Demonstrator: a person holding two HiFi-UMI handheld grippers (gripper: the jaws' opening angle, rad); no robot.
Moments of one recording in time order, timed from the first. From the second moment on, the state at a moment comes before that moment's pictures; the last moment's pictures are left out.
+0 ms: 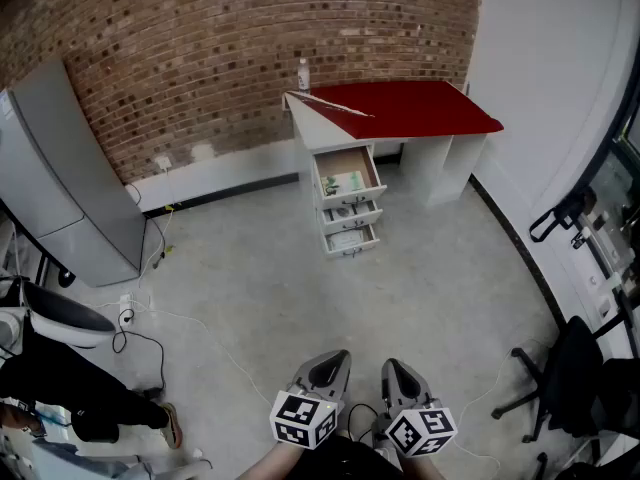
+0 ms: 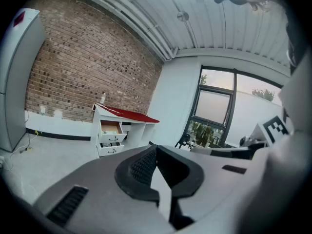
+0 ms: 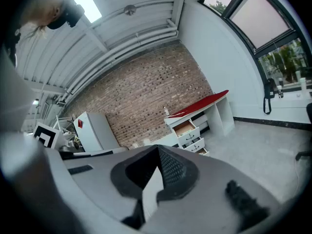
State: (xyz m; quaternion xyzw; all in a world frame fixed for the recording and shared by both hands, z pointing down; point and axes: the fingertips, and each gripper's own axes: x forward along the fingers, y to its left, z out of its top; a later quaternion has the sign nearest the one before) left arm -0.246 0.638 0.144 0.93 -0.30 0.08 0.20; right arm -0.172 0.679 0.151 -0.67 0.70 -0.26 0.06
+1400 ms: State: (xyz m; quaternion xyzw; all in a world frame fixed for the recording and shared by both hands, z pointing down) left arm -0.233 0.456 0.133 0.94 -0.26 0.08 0.20; right arm -0.173 0.493 0.158 -0.69 0.68 -0.26 0.08
